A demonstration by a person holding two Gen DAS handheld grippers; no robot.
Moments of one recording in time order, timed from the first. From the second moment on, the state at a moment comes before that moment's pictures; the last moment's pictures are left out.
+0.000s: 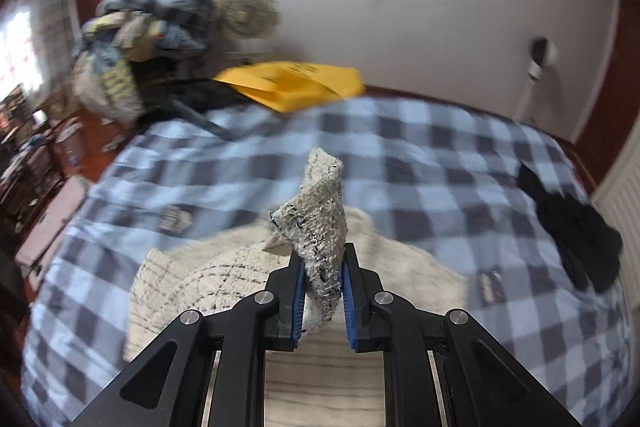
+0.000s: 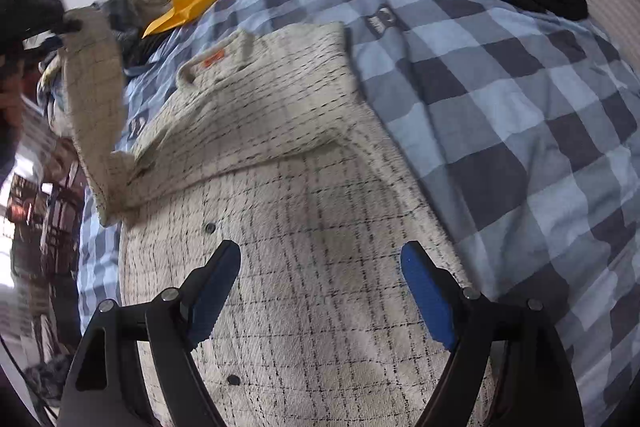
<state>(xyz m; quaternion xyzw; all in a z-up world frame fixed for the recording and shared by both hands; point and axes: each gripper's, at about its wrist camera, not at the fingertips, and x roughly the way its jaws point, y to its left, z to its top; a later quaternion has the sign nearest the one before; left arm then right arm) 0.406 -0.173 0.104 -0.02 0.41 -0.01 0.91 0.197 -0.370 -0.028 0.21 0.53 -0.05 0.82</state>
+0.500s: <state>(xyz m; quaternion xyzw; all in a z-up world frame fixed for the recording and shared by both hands) 0.363 -0.230 0.003 -0.17 0.54 -0.17 0.80 0.191 -0.387 -0.028 0.25 0.52 -0.07 0.82</state>
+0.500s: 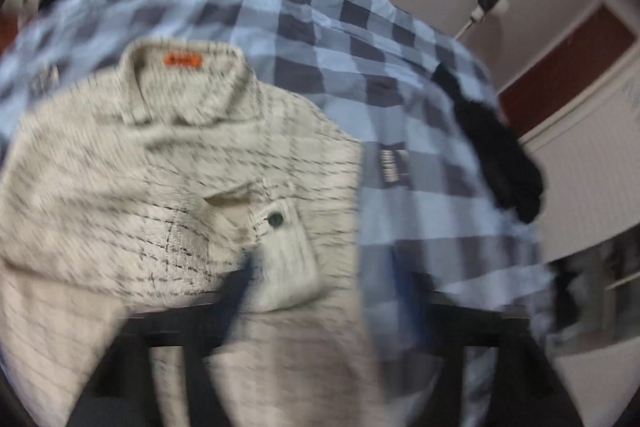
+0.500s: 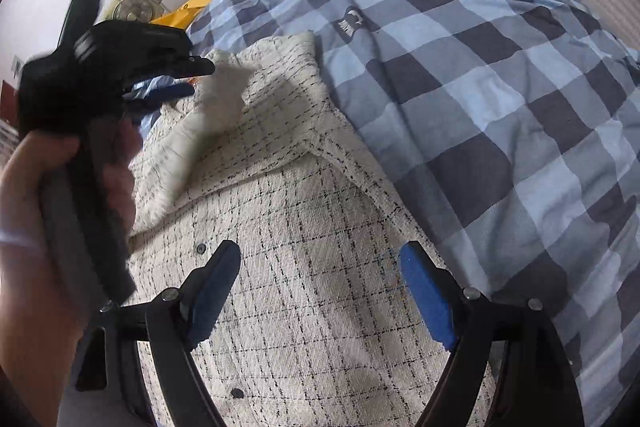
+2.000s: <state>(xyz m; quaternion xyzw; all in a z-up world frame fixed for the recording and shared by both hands) 0.181 0.103 0.006 -0.15 0.50 0.05 0.85 0.408 -0.320 -0.134 0.07 0.69 -0.03 0.72</state>
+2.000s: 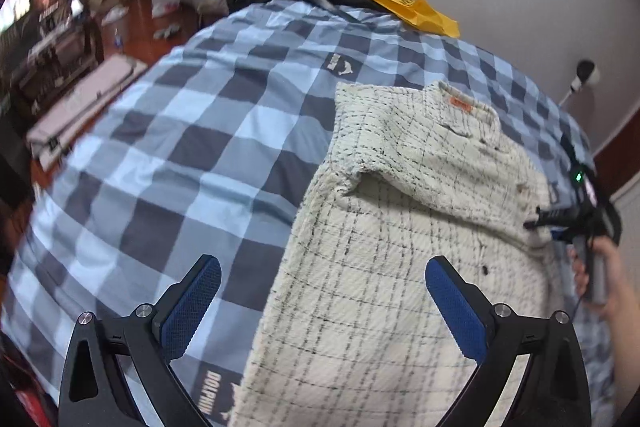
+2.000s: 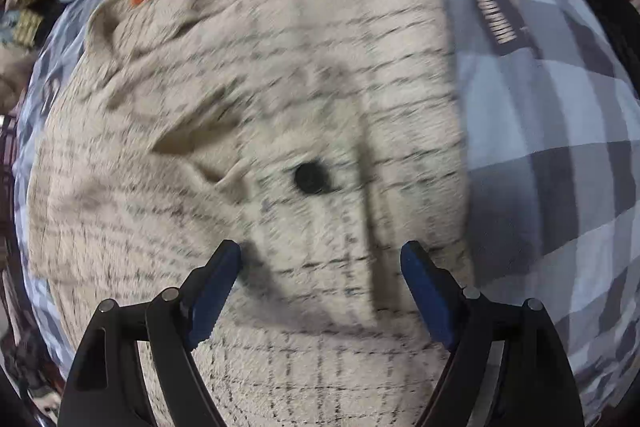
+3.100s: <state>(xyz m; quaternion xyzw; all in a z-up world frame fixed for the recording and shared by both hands) 0.185 0.104 -0.010 -0.16 0.53 0.05 0.83 0.393 -0.356 -0.088 0.10 0.60 -0.09 0.78</state>
